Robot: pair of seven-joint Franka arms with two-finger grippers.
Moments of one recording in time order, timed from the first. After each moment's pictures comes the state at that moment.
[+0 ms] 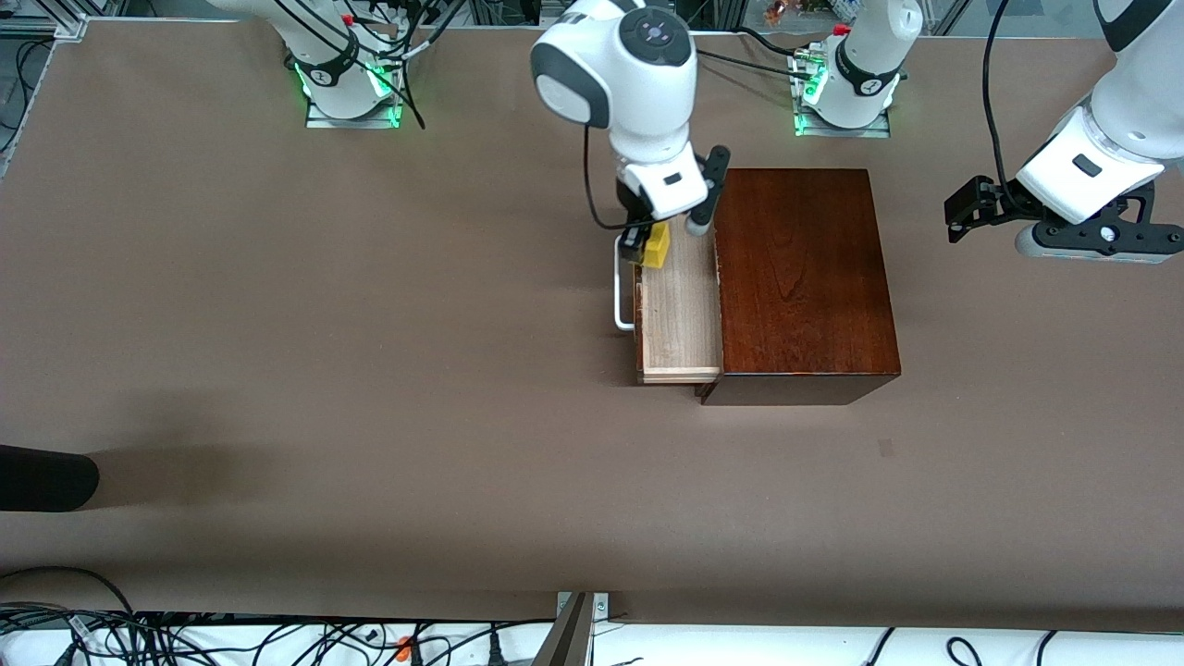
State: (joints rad) left arm -0.04 -0.01 -0.08 -1.66 0.06 1.61 -0.05; right arm 0.87 0.67 0.11 -1.14 -0.16 1.91 -0.27
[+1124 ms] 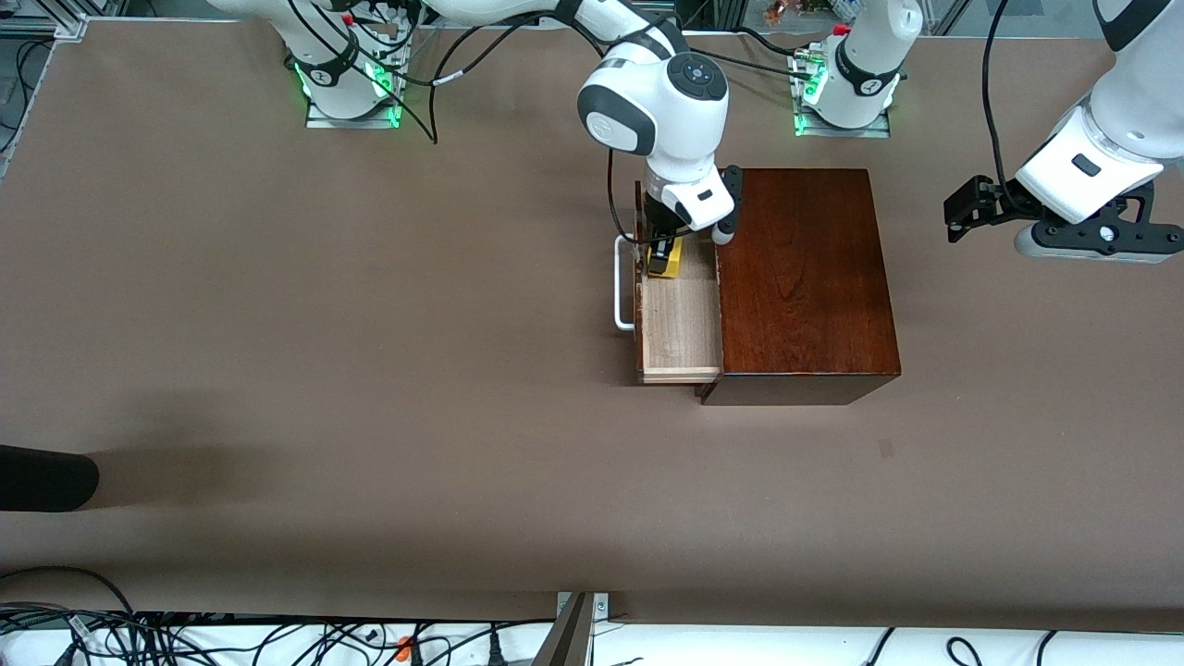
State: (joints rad) left arm -0.04 -0.01 -0.08 -1.66 0.06 1.61 -0.05; right arm 0.93 0.82 0.10 -1.14 -0.26 2.01 -0.27
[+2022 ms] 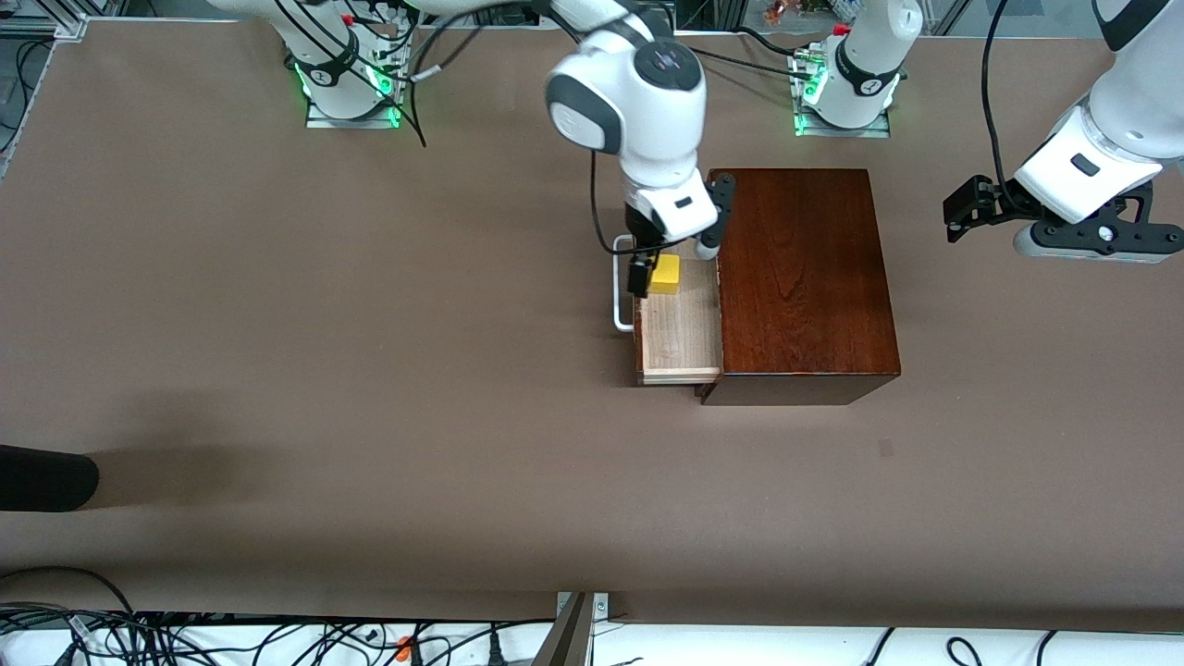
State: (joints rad) left arm -0.04 -0.01 -0.09 -1.66 0.06 1.61 -0.05; right arm 0.85 0.71 0.06 -1.07 -0.21 1.94 -0.28
